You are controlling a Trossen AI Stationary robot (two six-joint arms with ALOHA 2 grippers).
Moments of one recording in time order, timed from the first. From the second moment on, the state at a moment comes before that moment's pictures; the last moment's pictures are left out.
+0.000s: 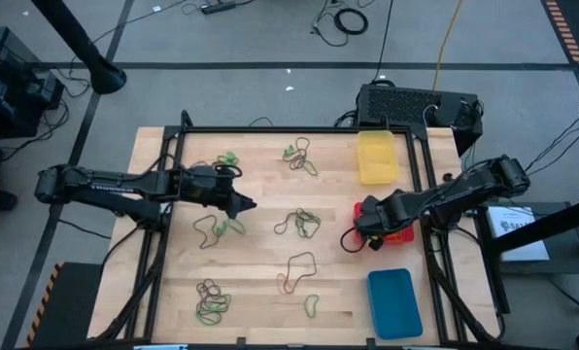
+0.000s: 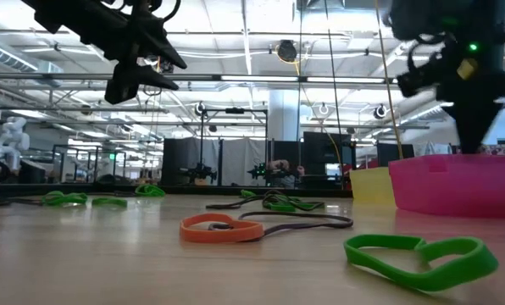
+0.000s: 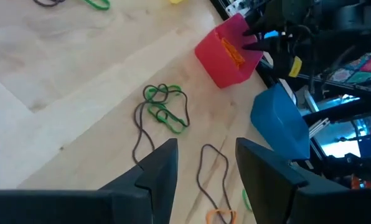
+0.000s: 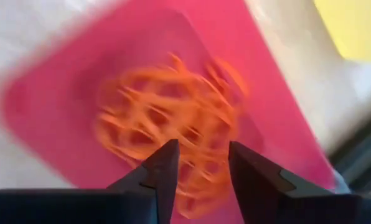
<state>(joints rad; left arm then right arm) 0.06 0.99 0.63 -0.15 0.05 -0.89 0.24 1.38 0.89 -1.18 0.20 0.95</state>
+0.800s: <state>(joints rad) -0.27 0.99 0.63 -0.49 -0.02 -0.83 0.36 1.81 1.17 -0.10 0.18 0.75</state>
